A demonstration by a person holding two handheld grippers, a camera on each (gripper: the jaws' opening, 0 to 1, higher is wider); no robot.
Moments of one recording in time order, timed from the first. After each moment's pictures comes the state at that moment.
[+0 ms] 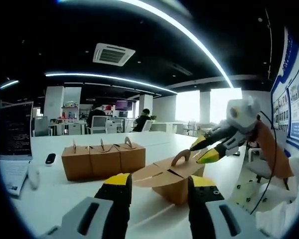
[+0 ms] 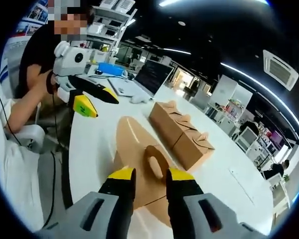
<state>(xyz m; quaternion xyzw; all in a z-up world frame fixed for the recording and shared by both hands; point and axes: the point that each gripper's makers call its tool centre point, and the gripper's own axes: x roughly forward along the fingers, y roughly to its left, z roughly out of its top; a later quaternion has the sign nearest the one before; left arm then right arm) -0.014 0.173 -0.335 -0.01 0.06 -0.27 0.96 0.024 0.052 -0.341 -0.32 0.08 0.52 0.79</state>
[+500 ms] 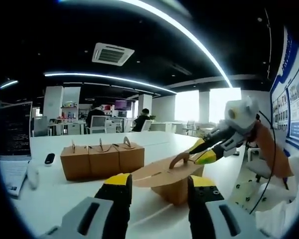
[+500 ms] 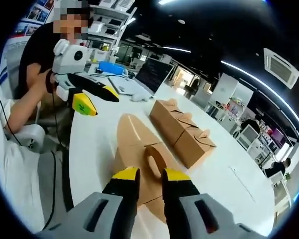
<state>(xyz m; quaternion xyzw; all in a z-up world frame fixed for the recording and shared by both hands) -0.014 0.172 -0.335 -0.01 0.06 -0.27 0.96 0.030 0.052 -0.346 -0.31 0.09 0.52 0.79</state>
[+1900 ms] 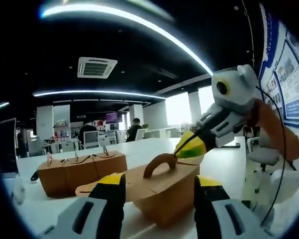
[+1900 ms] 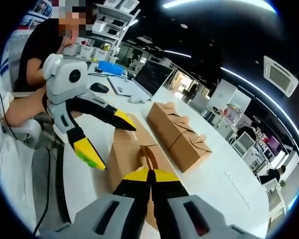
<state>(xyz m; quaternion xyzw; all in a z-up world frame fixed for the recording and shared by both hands) 0.017 0.097 -0.359 0.05 0.01 -0.30 0.95 0.034 0.053 -0.342 -0.33 0.06 0.51 0.79</state>
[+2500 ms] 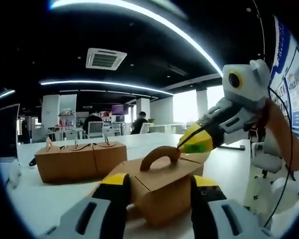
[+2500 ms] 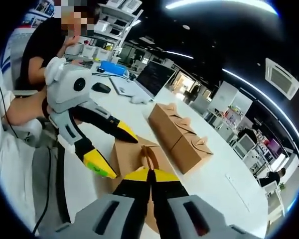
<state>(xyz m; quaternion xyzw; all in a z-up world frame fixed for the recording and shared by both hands) 0.027 0.091 -0.372 0.02 0.04 -0.27 0.96 0.032 0.055 -0.341 -0.34 0.06 0.51 0.79</state>
